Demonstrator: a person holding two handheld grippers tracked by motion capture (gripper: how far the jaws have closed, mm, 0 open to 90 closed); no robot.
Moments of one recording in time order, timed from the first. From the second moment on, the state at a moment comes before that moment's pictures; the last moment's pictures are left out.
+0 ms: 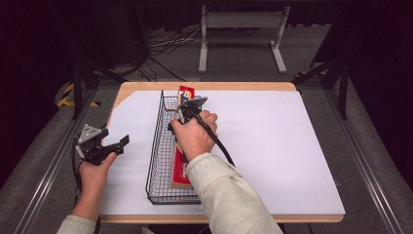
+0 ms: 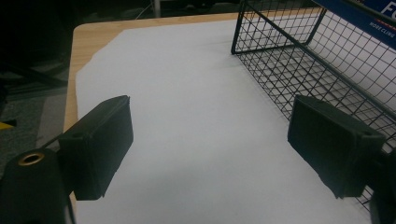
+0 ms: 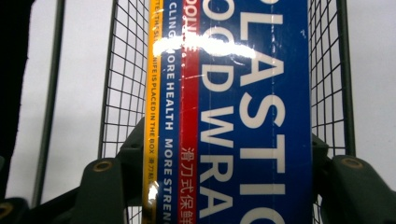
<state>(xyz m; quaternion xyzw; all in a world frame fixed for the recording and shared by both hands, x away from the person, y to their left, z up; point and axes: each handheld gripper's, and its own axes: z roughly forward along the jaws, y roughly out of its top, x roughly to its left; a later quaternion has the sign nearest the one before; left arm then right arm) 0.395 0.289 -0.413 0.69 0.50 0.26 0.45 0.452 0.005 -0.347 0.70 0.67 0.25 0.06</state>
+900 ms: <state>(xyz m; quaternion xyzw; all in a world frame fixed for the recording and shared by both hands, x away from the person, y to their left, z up) 0.394 0.287 -0.411 0.70 0.49 0.26 0.45 0.454 0.012 -0.381 0.71 0.67 0.21 0.06</state>
